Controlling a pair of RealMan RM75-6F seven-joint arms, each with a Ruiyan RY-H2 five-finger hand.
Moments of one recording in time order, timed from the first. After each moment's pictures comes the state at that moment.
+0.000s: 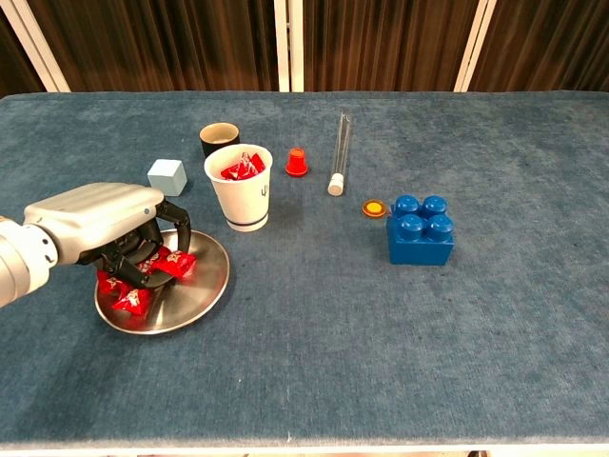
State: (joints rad) left arm -0.59 -1.65 -0.04 -1.60 1.07 1.09 0.56; right arm 0.11 -1.00 0.09 -1.65 -1.48 1.45 0.19
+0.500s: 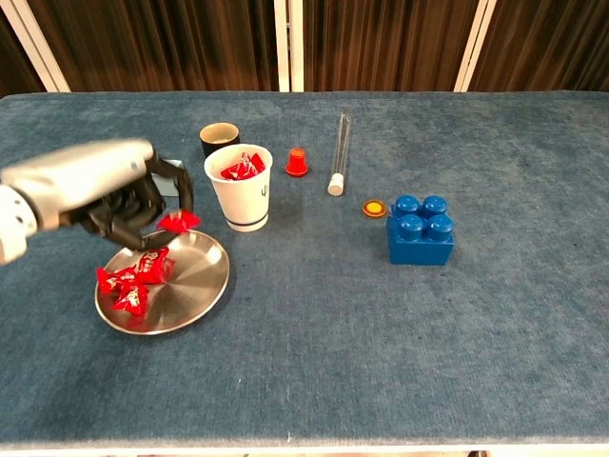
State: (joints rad) left arm -0.57 -1.57 -0.08 -1.72 1.18 1.14 0.41; right arm 0.11 -0.99 0.09 -1.66 -1.48 1.45 0.19
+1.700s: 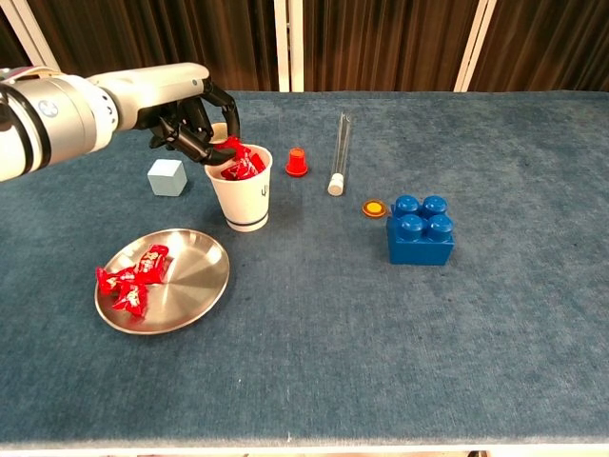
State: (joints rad) left arm -0.84 -1.55 -0.25 -1.64 0.82 0.96 0.48; right arm 0.10 -1.00 0.09 -1.65 -1.46 1.44 0.20
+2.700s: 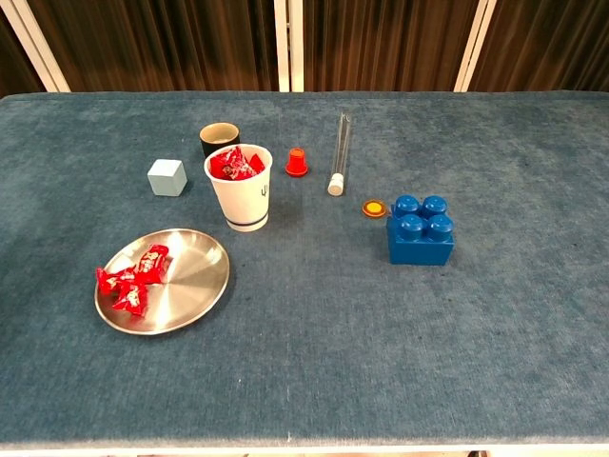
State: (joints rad) left arm -0.34 -1.28 0.03 -1.72 1.28 1.53 0.19; right arm 0.07 -0.97 0.07 -1.62 -1.53 1.50 0.27
